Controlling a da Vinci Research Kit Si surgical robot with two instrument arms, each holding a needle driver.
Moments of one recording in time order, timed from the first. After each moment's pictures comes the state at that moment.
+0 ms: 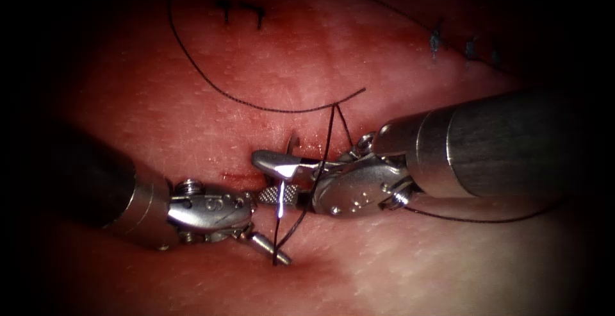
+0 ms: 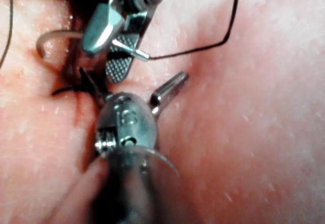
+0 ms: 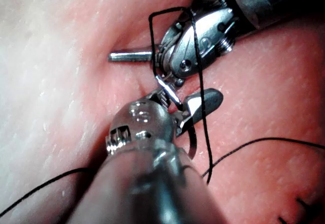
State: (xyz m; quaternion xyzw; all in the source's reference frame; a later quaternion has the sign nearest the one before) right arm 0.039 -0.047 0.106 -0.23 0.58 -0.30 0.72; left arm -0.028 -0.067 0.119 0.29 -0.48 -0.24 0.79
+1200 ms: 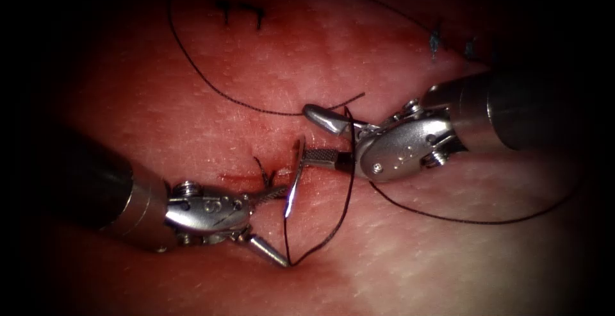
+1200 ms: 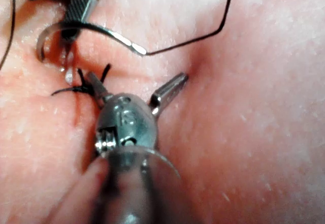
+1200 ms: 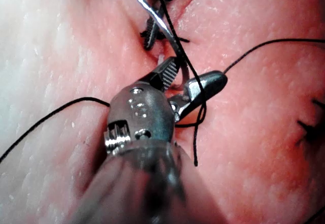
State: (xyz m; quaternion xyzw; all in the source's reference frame) right arm 0.035 -0.044 0.109 -0.24 0.62 -0.12 0.74; left arm -0.029 -0.067 0.118 0.30 -0.48 -0.24 0.79
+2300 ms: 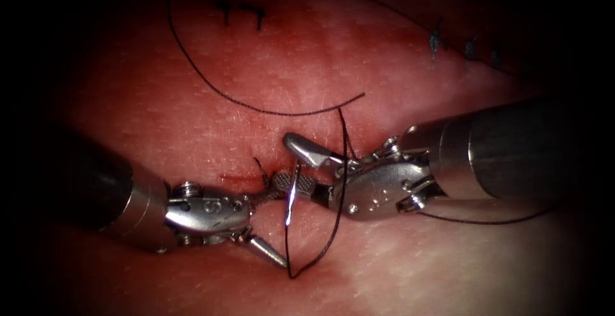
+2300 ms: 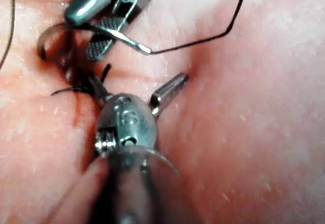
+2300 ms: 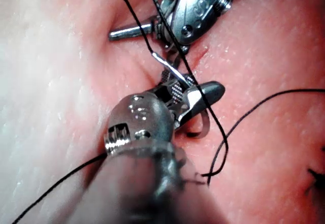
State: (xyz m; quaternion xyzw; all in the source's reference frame) right arm 0.037 -0.048 0.108 -0.26 0.59 -0.16 0.75; left arm -0.029 -0.067 0.118 0.30 -0.48 -0.24 0.79
